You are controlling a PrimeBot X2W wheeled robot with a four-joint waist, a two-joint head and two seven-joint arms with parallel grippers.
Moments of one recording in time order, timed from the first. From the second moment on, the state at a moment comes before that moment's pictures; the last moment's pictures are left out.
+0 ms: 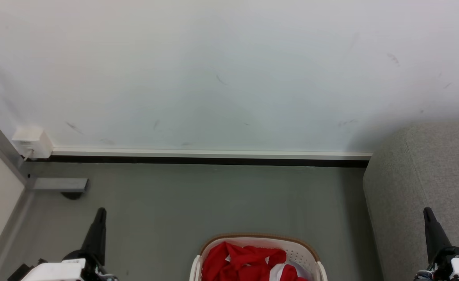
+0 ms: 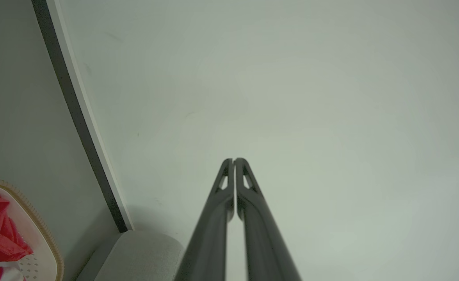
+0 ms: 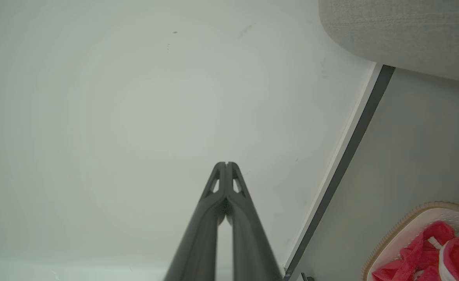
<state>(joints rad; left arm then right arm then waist) -0.11 0.05 0.11 0.25 -1.61 -0.13 0.11 -0.10 -0.05 -0.11 0.25 1.61 0.13 0.11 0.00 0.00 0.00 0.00</state>
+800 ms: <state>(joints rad) -0.10 0.05 0.11 0.26 -1.60 -0.13 0.11 -0.10 -0.05 -0.11 0.26 1.61 0.13 0.11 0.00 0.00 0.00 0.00</state>
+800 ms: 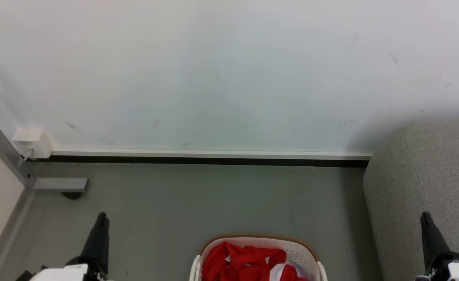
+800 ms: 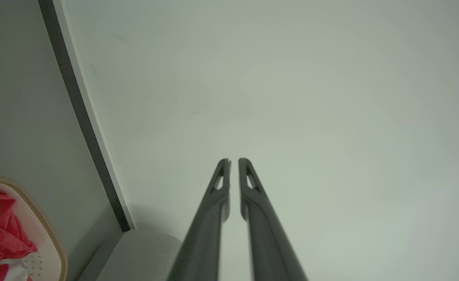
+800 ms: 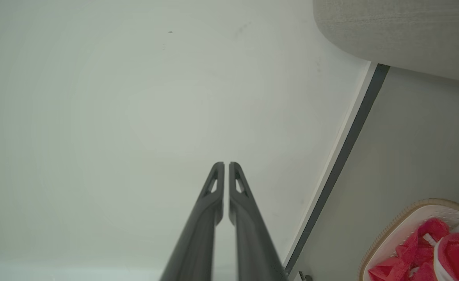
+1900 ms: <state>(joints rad) -0.07 0.04 0.09 0.17 -1.17 -0.12 -0.02 -0.11 -0.08 0.07 0.22 1.28 0.13 -0.02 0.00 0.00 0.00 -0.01</state>
